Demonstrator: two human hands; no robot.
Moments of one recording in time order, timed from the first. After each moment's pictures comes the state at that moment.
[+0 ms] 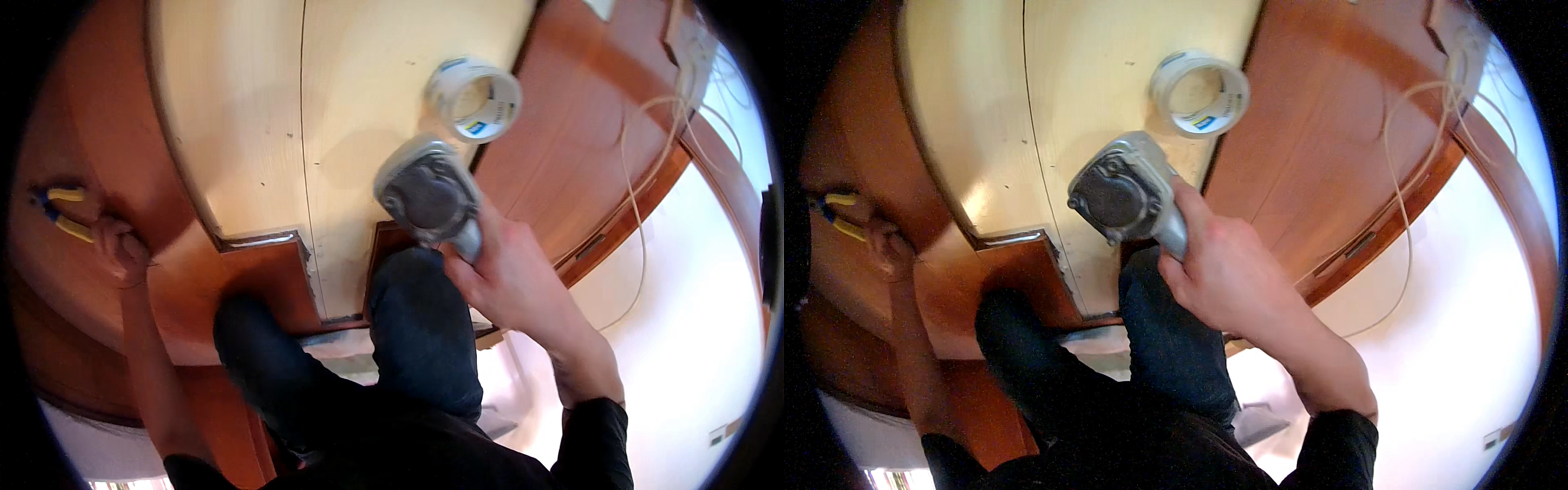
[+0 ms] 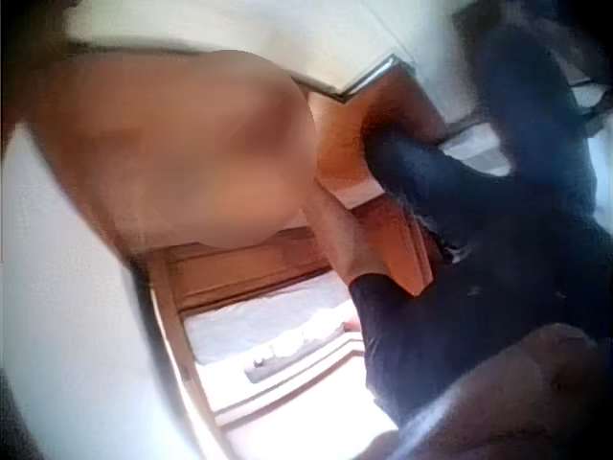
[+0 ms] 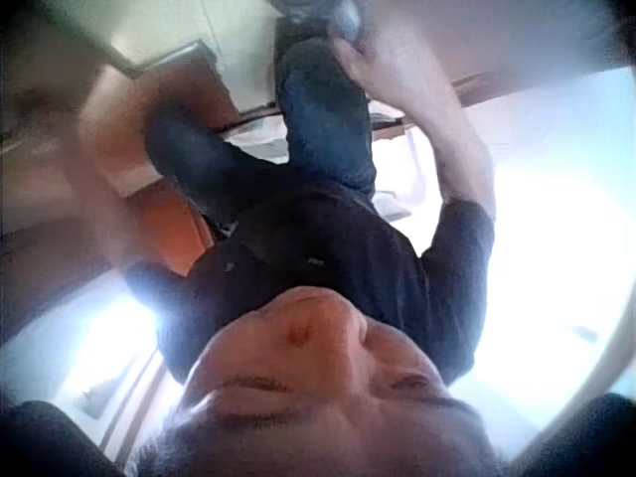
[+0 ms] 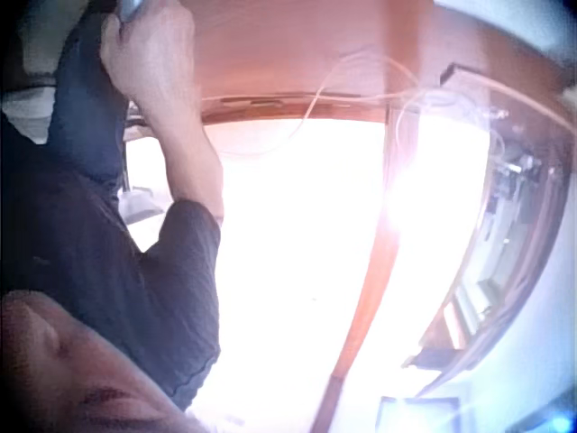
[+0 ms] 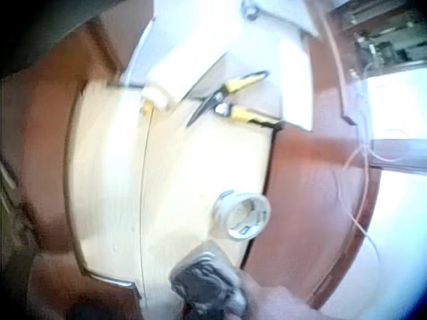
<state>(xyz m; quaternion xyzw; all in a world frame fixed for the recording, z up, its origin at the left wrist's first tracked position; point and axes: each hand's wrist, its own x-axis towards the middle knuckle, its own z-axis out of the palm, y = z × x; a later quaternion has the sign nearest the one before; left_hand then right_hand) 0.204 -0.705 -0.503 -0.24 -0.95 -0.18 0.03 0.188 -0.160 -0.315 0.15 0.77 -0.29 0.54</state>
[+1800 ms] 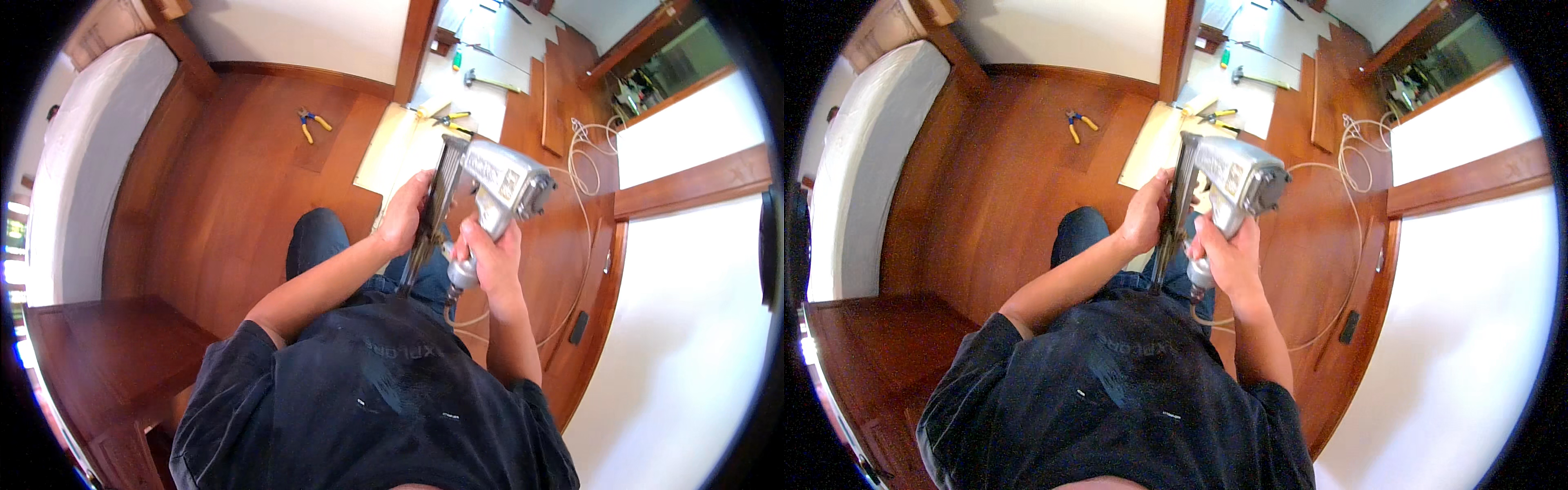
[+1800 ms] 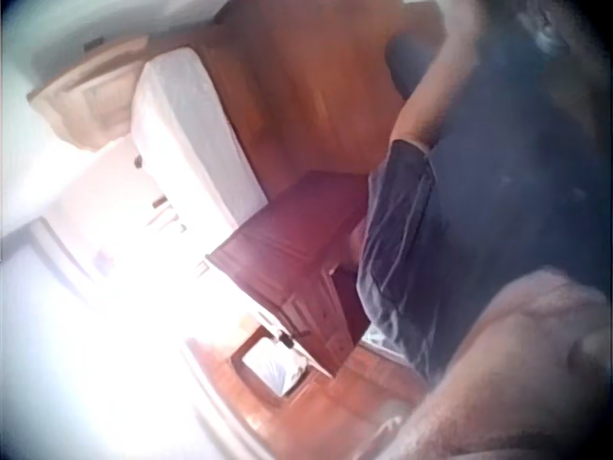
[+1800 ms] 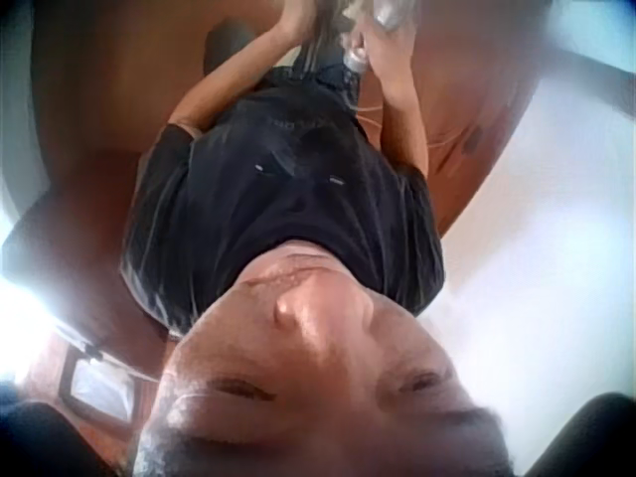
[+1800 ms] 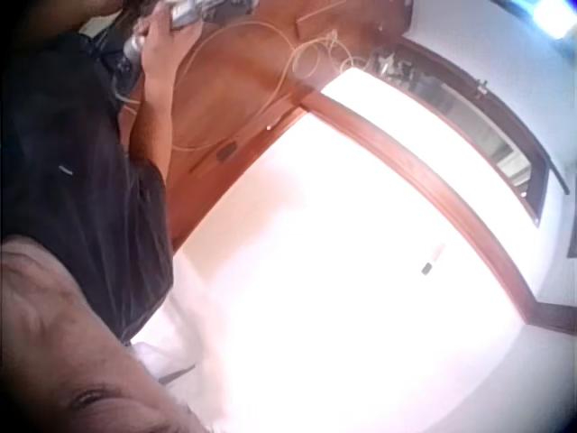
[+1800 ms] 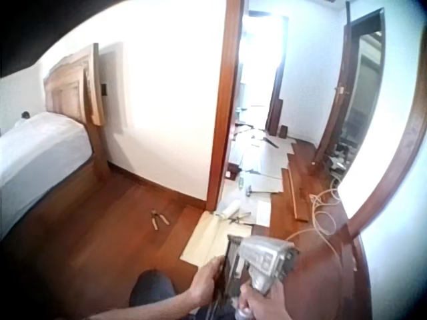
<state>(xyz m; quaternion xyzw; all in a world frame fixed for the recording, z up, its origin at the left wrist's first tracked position) 0.491 -0.355 -0.051 0.04 -0.44 -0.88 -0.18 0.547 -0.202 0.041 0.01 0.63 -0.77 0.06</state>
